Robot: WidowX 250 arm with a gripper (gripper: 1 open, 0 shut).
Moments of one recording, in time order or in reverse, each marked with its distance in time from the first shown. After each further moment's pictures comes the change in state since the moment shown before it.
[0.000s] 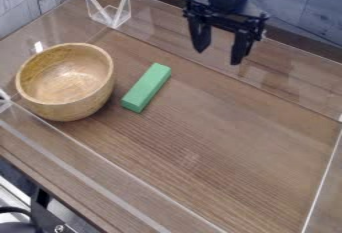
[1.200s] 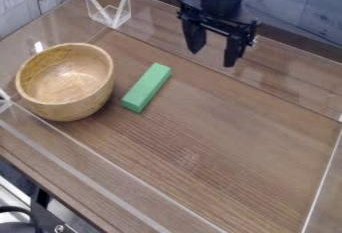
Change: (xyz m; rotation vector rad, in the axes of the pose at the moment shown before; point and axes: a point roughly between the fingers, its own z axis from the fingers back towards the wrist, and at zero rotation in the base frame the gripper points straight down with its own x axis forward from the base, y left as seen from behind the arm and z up) arm -0.005 0.013 -0.004 0.035 -0.087 0.008
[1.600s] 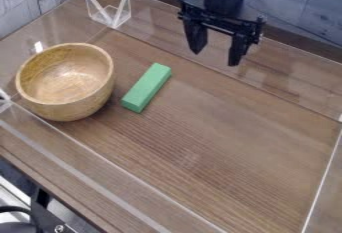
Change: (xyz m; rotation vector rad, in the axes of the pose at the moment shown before) arm -0.002 -0.004 0.003 0.008 0.000 0.090
